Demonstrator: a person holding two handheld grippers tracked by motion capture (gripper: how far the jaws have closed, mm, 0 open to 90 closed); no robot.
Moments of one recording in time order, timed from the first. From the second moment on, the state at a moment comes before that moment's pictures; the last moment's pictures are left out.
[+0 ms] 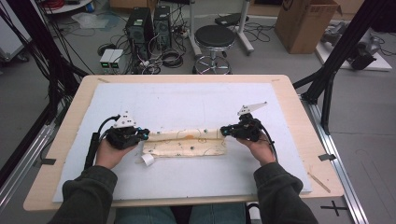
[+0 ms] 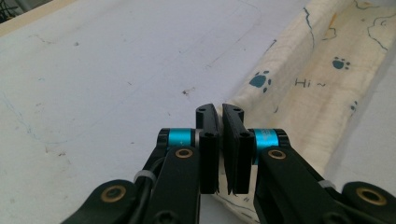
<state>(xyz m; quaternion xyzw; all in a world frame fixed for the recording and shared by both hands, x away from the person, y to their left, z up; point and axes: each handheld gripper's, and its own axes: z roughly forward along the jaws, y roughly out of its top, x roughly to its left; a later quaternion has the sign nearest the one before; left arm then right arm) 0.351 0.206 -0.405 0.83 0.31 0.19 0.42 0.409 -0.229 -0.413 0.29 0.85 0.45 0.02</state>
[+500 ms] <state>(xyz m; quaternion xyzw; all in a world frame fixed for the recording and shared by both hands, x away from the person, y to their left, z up) 0.331 0.212 -0.421 0.84 0.30 0.18 0.42 0.390 -0.226 -0.419 0.27 0.86 0.44 0.01</state>
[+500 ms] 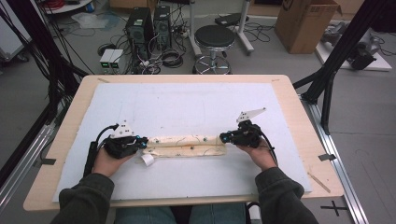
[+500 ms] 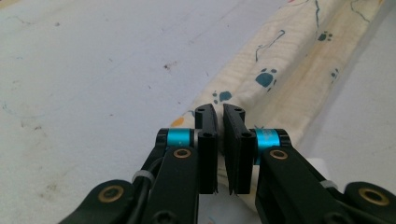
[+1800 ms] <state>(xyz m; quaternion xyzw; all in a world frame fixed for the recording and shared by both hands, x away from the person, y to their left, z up) 0.300 0.220 -0.415 0.84 0.27 0.14 0.45 0.355 -0.237 -0.420 0.23 0.86 0.45 0.00</state>
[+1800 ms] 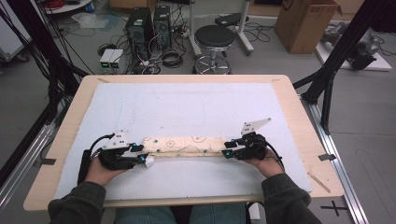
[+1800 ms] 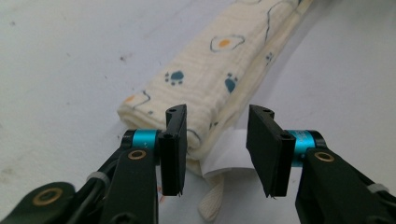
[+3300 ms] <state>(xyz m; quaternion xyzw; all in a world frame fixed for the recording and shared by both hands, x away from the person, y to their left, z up) 0.327 0.196 -0.438 0.87 0.27 0.14 0.39 0.361 -0.203 -0.441 0.19 0.90 0.39 0.06</state>
